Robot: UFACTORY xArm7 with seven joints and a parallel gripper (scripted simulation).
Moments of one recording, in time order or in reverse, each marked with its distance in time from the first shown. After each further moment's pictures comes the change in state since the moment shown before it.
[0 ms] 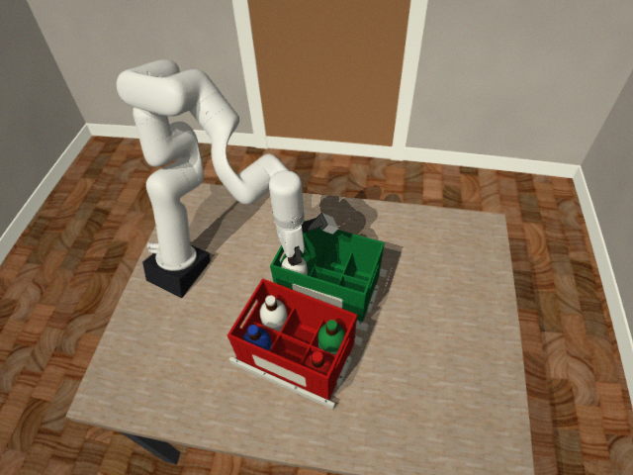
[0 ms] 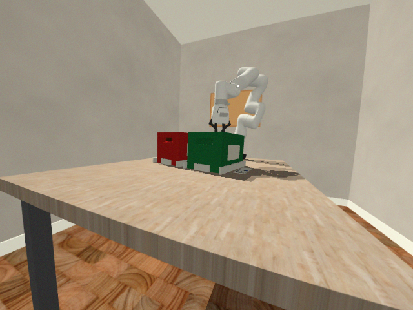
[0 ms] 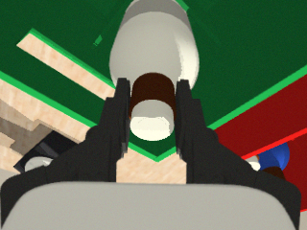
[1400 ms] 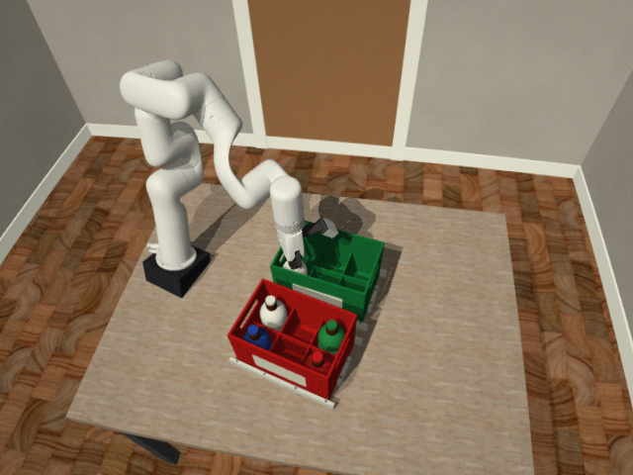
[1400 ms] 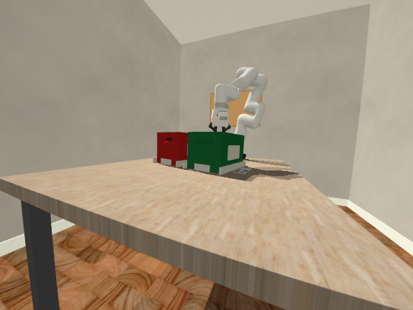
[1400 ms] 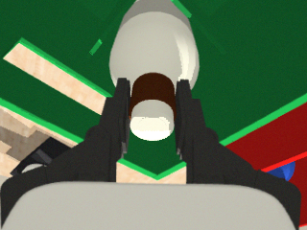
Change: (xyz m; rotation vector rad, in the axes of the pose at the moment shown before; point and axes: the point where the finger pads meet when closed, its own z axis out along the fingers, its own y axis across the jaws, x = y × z) arm 0.000 0.000 0.018 0.000 0.000 0.000
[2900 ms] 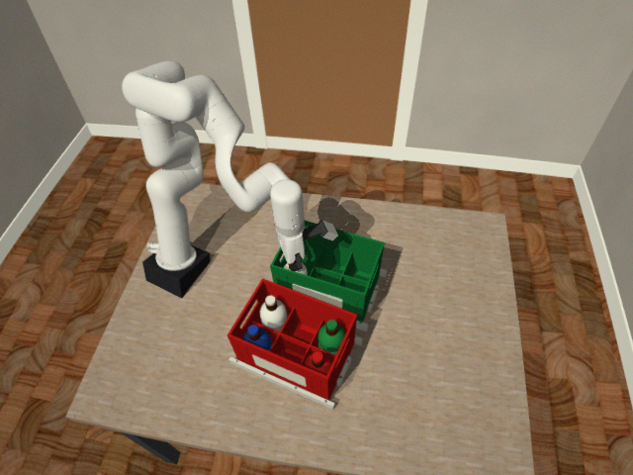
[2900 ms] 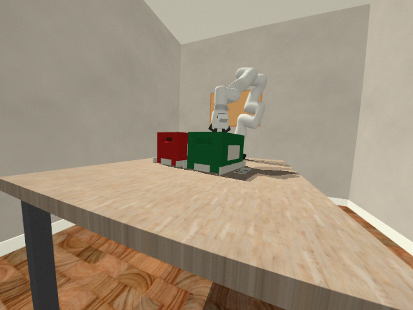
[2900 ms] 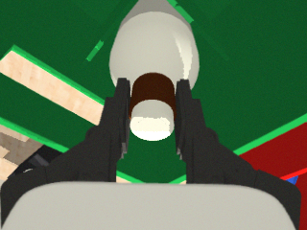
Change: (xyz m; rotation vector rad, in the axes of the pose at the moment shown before) arm 0.000 0.000 0.011 0.000 0.000 0.000
